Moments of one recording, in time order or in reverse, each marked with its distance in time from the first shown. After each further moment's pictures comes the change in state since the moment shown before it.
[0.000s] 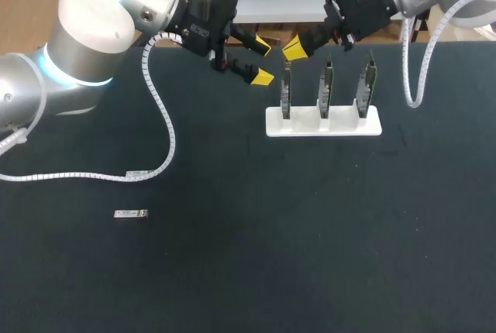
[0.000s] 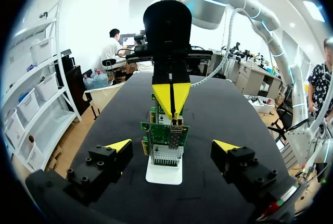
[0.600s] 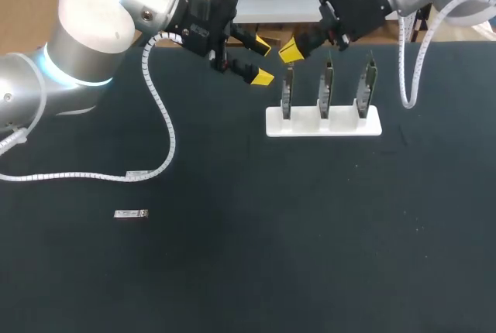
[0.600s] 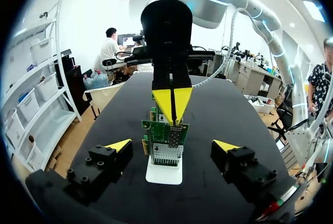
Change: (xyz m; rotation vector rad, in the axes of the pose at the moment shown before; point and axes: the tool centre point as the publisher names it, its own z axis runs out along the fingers) left arm 0.000 0.000 0.000 0.000 0.000 0.000; right arm -0.002 -0.001 0.005 -0.003 0.003 0.039
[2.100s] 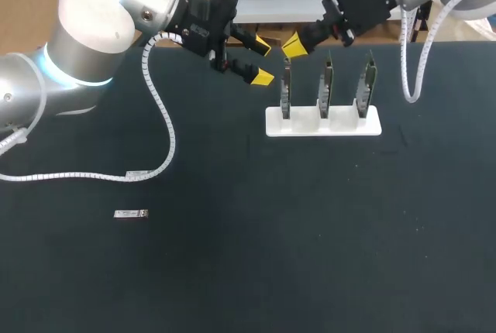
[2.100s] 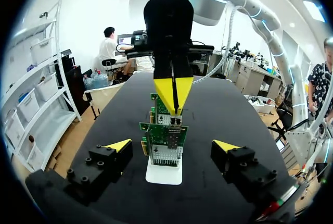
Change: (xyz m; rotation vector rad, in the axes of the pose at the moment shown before) left arm 0.000 0.000 0.000 0.000 0.000 0.000; right arm -0.003 0.004 -0.009 -0.018 0.021 -0.064
